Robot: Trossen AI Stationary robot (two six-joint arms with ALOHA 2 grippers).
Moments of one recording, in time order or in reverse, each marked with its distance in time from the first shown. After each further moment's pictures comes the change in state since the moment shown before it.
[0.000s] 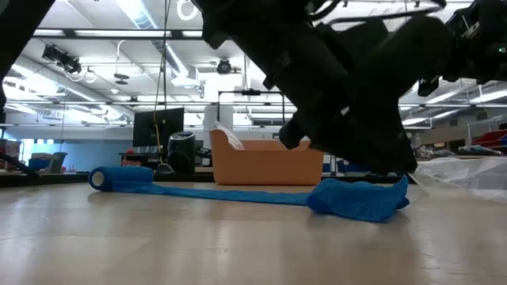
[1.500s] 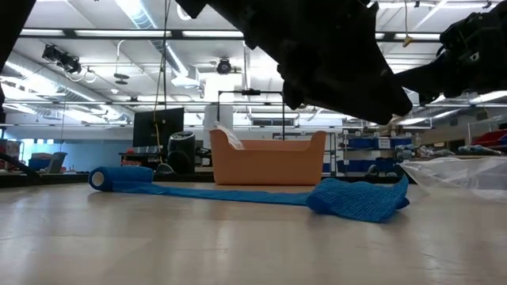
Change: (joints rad) left arm -0.024 -0.148 -0.108 0.055 0.110 0.270; right arm 0.000 -0.006 0.000 -0.171 0.000 -0.175
